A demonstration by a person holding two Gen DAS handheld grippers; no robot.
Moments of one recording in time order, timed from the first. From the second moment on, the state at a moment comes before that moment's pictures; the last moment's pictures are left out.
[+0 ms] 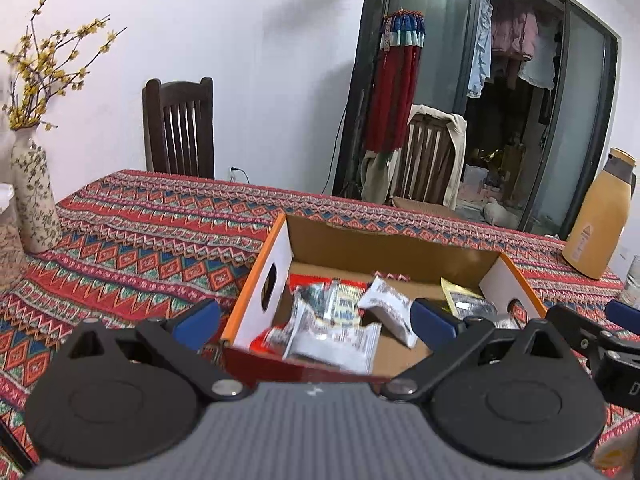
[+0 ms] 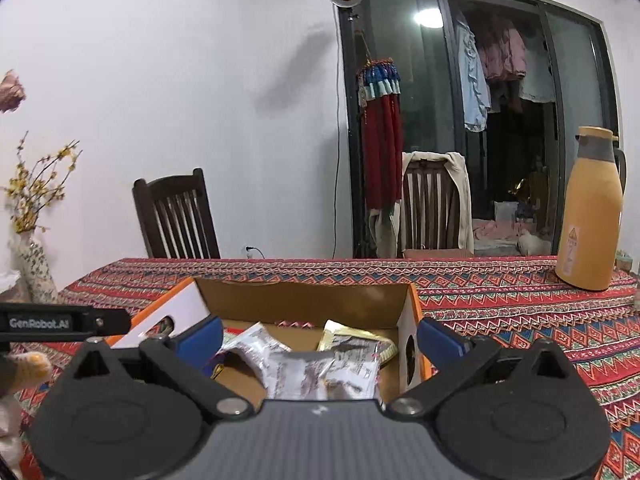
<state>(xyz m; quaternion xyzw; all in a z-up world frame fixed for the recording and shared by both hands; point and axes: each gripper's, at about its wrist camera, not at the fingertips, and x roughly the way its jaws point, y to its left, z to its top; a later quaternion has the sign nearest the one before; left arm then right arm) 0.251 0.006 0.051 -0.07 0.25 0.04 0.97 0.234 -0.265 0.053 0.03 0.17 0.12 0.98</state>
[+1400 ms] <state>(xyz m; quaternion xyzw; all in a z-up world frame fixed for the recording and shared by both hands) 0.127 0.040 -0.027 -0.02 0.26 0.02 0.97 0.078 -0.264 -0.021 0.05 0.27 0.08 0.96</state>
